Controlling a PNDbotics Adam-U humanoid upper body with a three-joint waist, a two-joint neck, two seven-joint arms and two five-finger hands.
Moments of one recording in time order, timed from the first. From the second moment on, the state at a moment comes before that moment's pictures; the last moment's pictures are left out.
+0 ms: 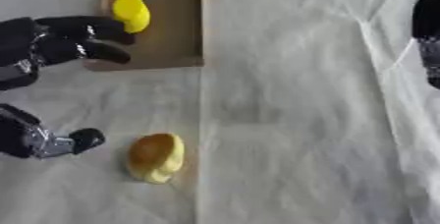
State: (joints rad) left arm -0.72 0.61 -0.37 -1.98 -0.42 -0.19 -0.54; right arm -0.35 -0.60 -0.16 -1.98 -0.13 -0.57 0.08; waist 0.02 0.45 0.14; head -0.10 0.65
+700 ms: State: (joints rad) left arm -0.69 0.49 -0.41 -1.96 -0.52 -0.14 -0.74; right arm -0.33 -0.61 -0.16 -1.98 -0.12 -0.56 0.08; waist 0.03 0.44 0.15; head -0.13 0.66
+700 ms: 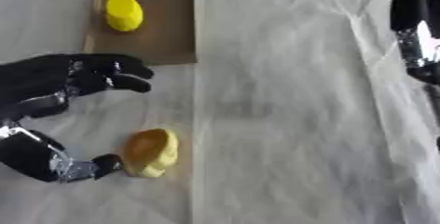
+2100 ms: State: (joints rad) left arm -0.68 0.42 -0.45 -1.73 -0.66 -0.17 -0.66; right arm -0.32 -0.61 -0.15 -1.98 -0.12 -0.53 0.11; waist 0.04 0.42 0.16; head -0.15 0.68
